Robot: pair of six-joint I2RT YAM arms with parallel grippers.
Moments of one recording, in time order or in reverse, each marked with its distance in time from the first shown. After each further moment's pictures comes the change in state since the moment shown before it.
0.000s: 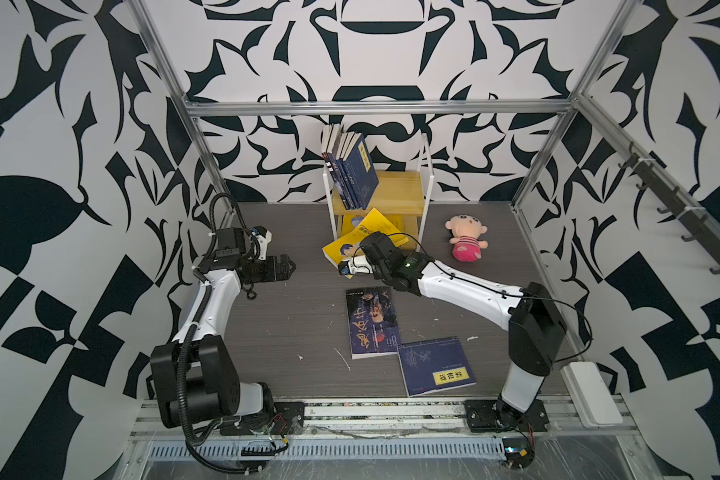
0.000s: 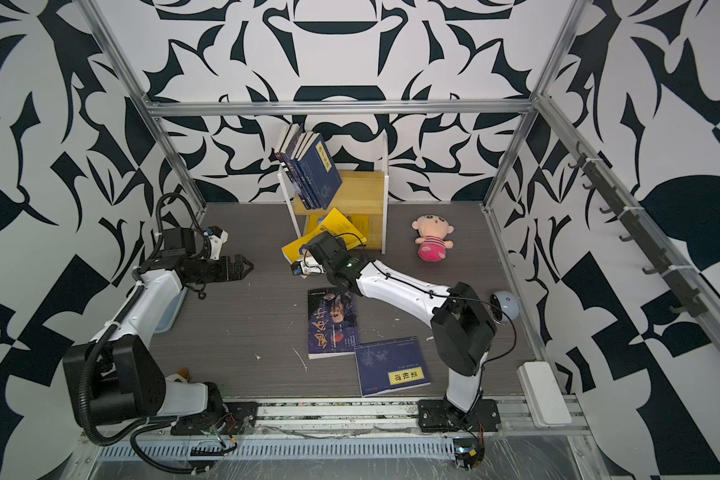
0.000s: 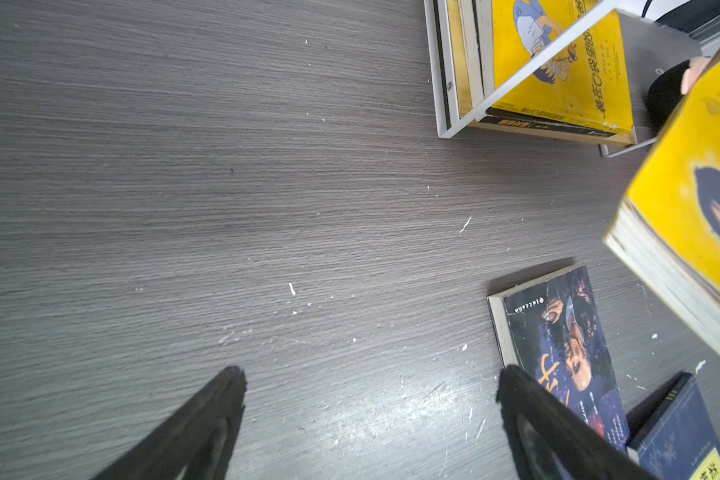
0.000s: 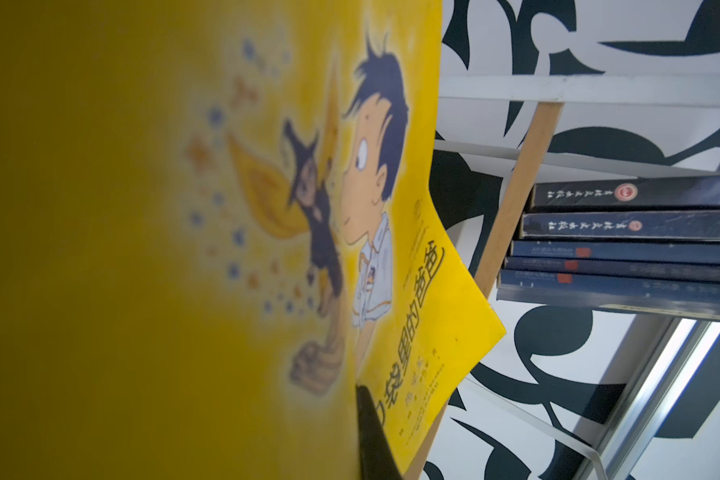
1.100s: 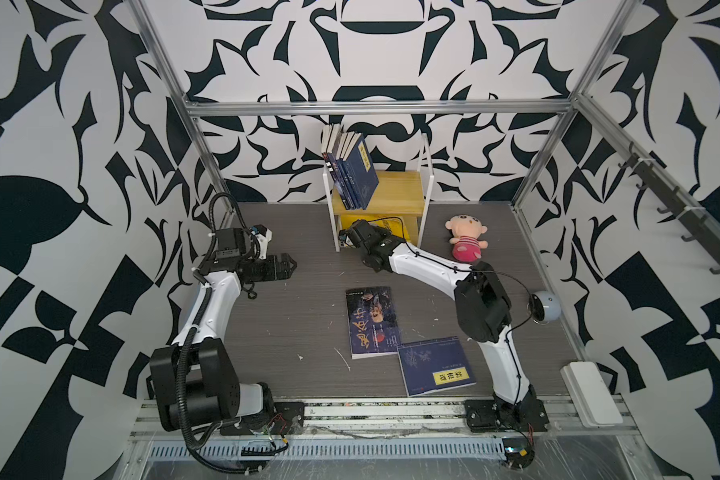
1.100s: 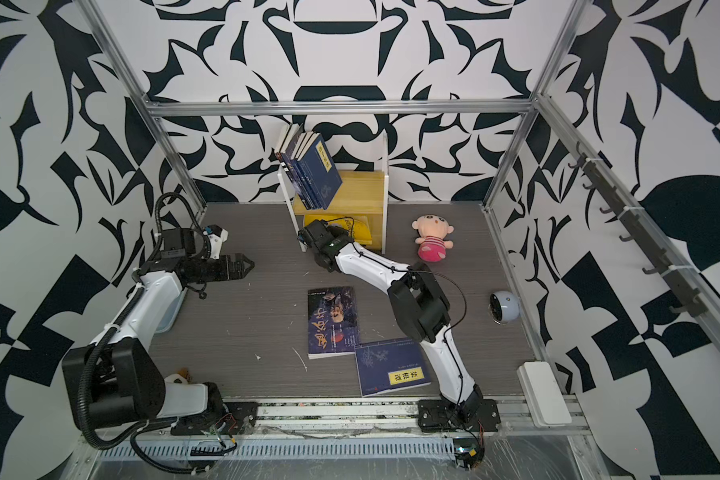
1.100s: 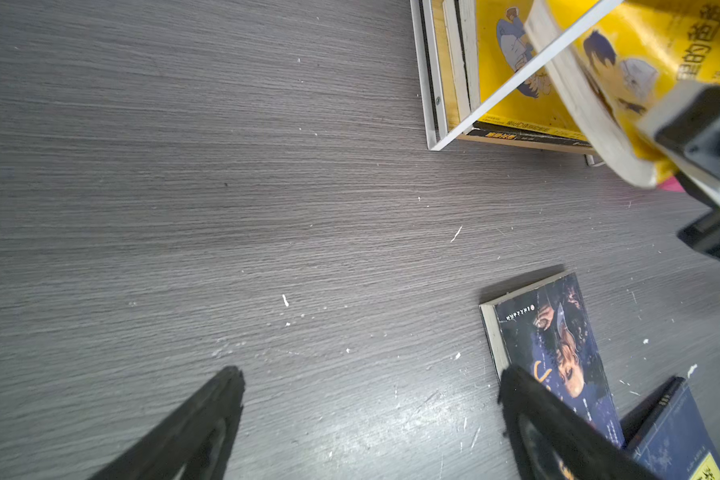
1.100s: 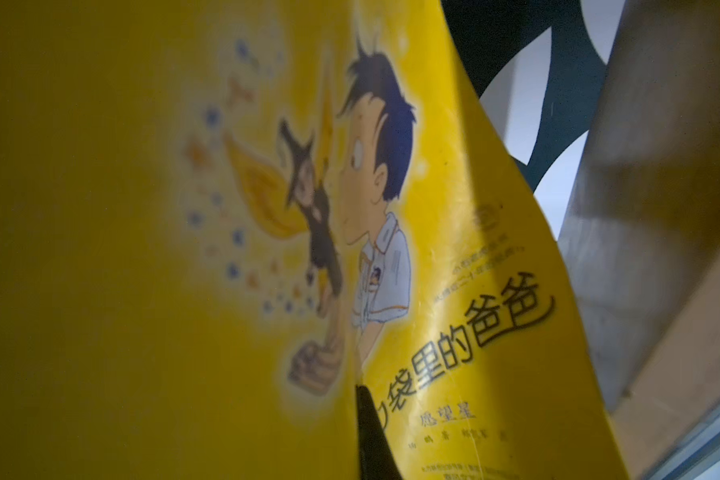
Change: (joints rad) left arm 0.000 -0.016 -0.014 0.033 0.011 -0.009; right arm -0.092 0.367 0.373 -0.138 0.196 0.461
